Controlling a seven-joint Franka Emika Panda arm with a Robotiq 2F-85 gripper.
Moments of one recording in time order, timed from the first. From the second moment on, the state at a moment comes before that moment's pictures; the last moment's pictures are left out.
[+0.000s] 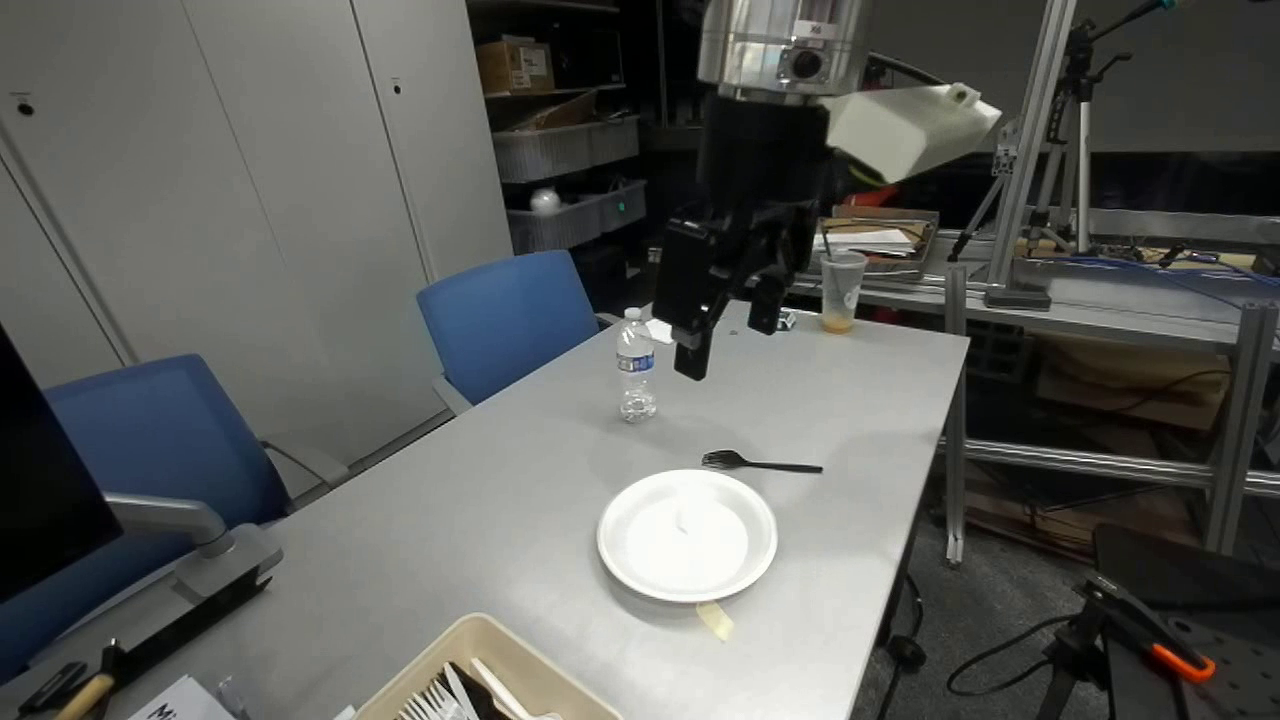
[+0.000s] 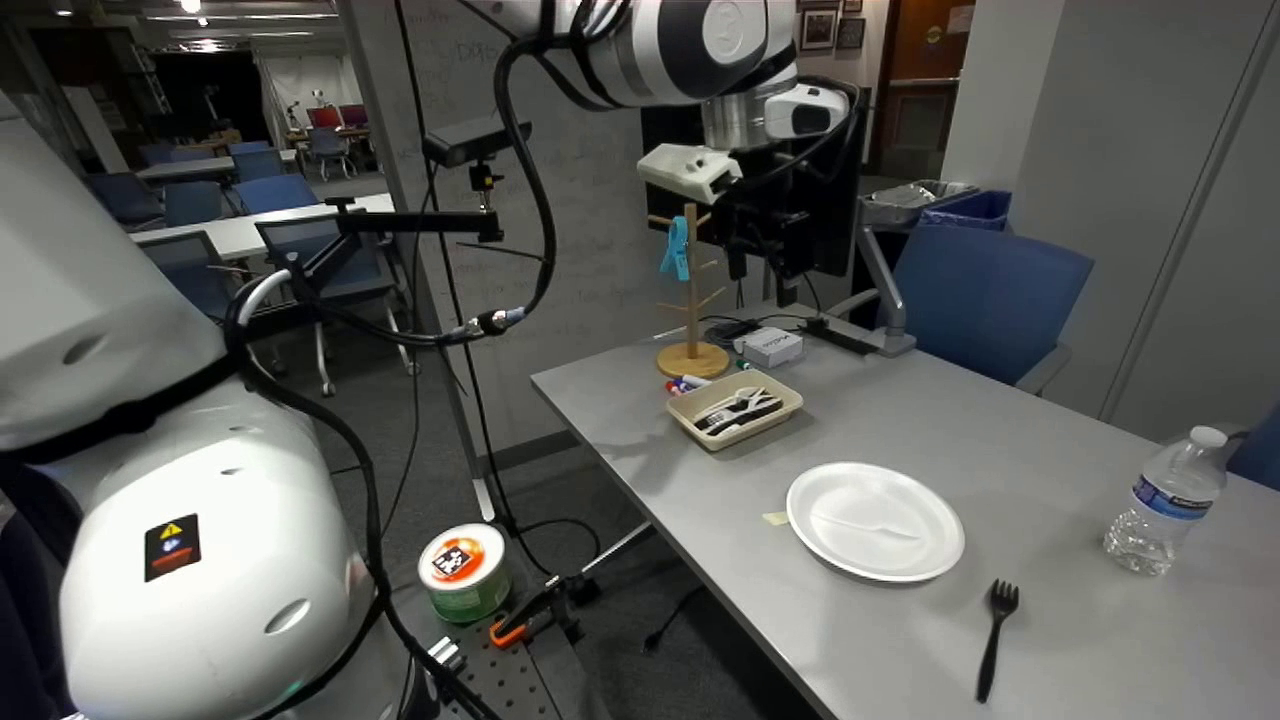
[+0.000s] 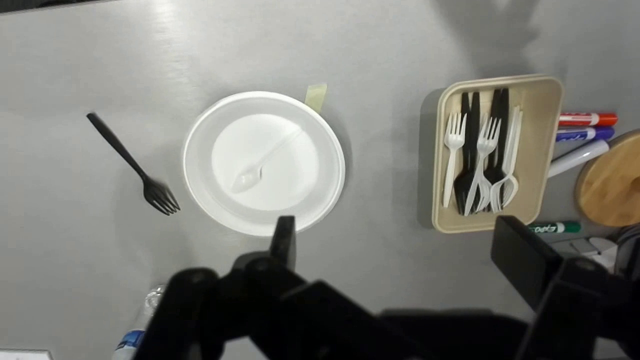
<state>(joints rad) 0.06 -0.23 0.12 -2.27 -0.01 2.21 0.33</state>
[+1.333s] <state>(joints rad) 0.04 -0.13 0.05 -2.25 0.17 2.30 0.37</state>
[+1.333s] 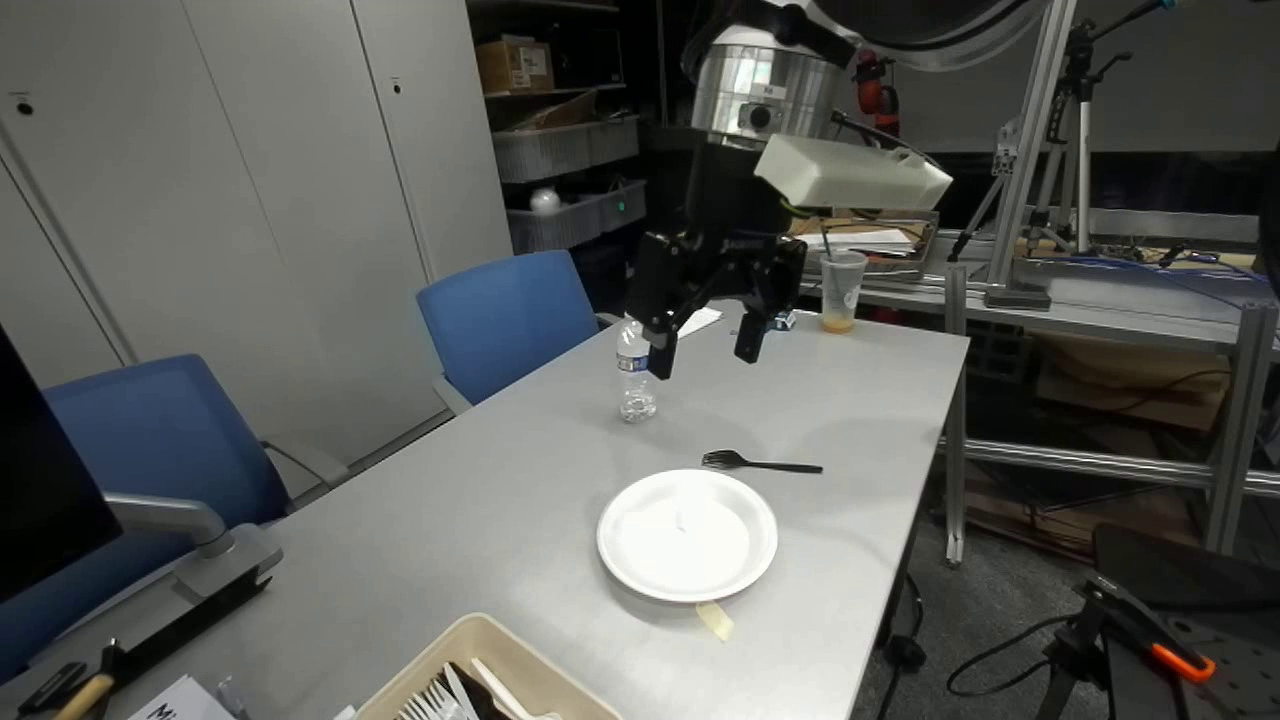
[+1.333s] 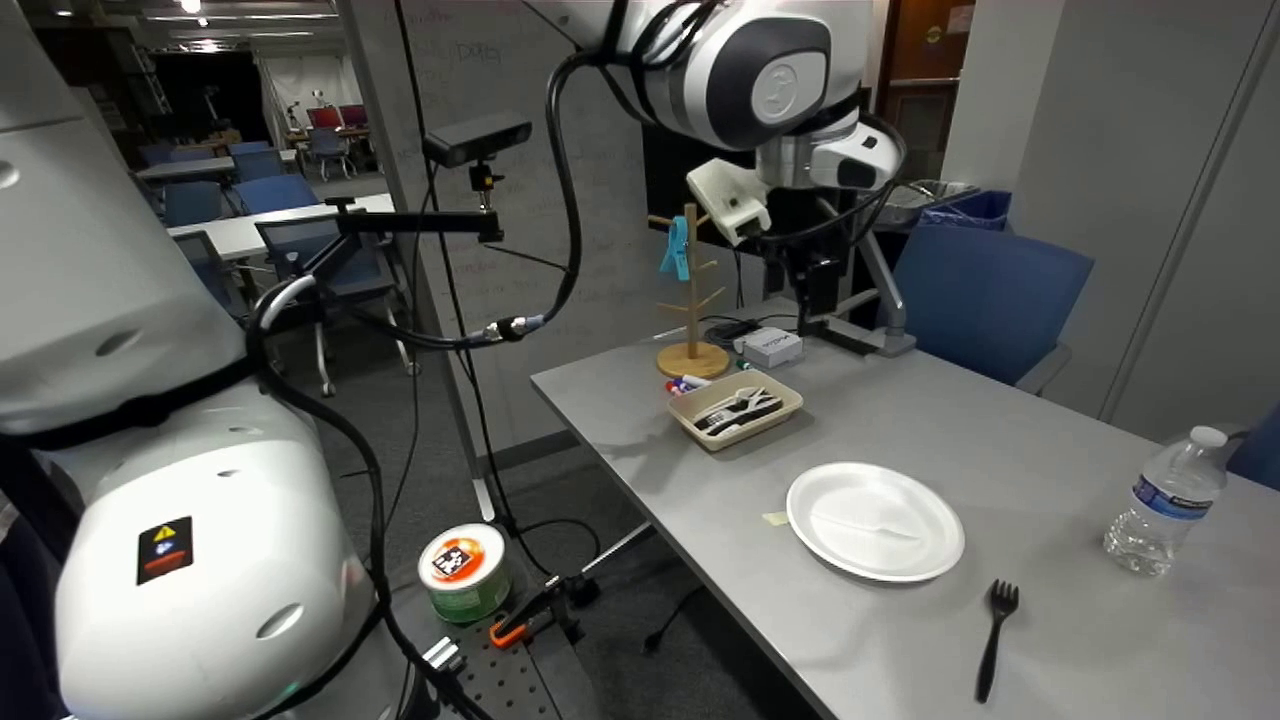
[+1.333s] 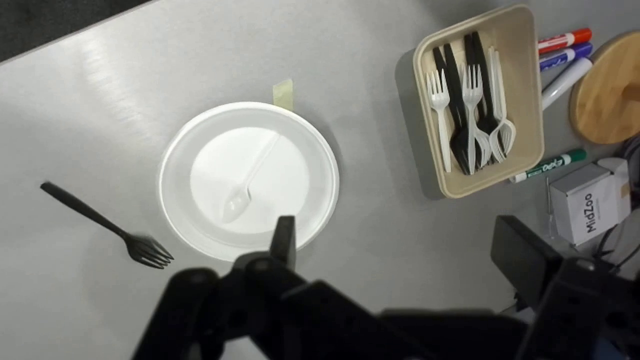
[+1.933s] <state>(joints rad) 0.00 -0.01 -0.01 -2.25 0.26 2.52 0.44</state>
